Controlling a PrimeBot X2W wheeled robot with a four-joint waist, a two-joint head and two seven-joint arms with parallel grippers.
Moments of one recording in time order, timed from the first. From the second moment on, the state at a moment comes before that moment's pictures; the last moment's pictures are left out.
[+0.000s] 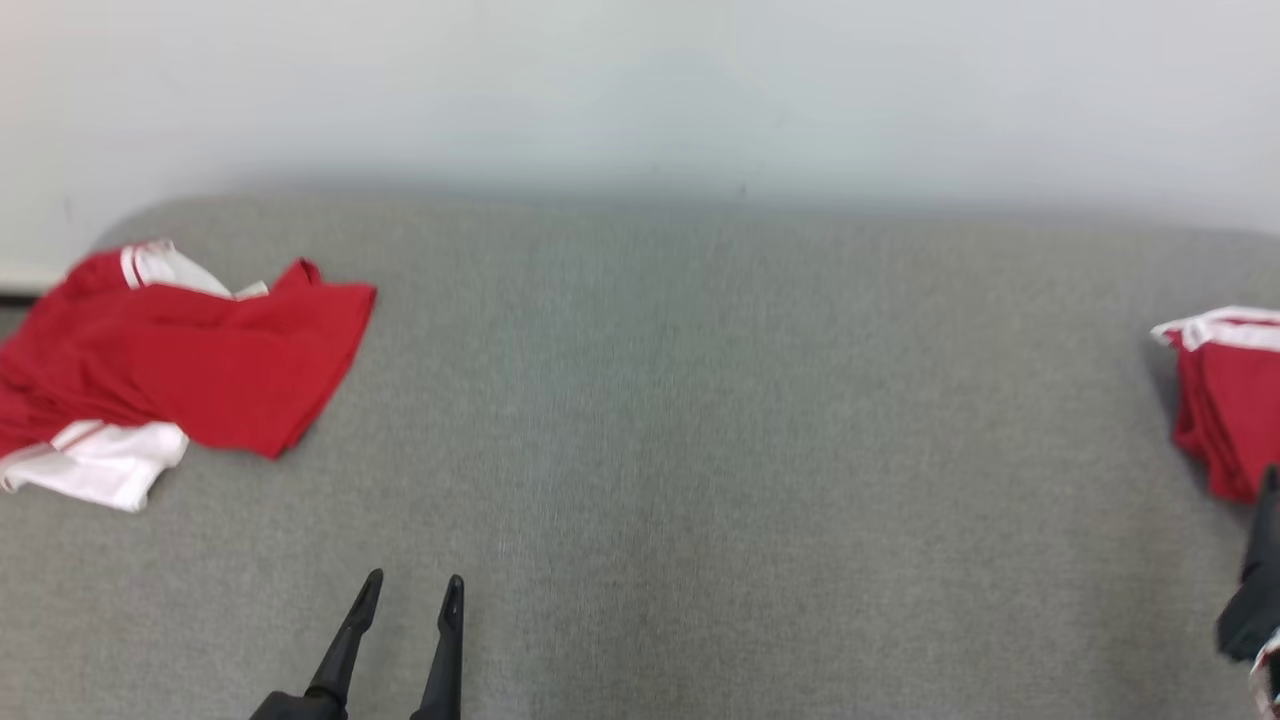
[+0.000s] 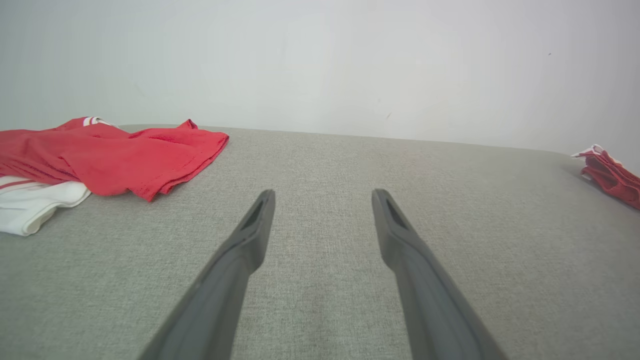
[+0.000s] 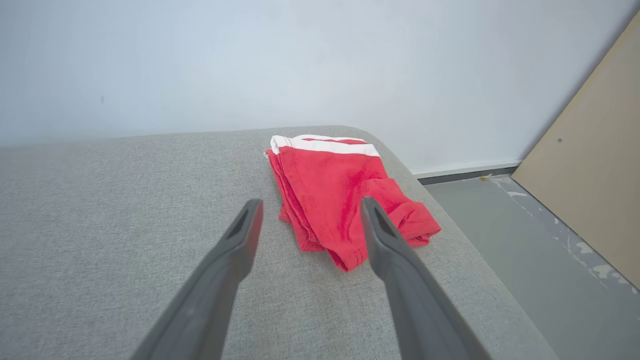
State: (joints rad) left arm 0.03 0.13 -0.20 0.10 -0.25 -0.09 -0.26; right arm -0.23 -0.20 -0.46 0.29 -0.08 0.13 0.17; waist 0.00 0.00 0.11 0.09
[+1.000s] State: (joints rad) left arm 0.09 0.06 -0.03 0.23 -0.19 -0.12 -0.26; right arm 0.10 -0.05 -0.08 0.15 0.26 0.13 -0.05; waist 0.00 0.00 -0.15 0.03
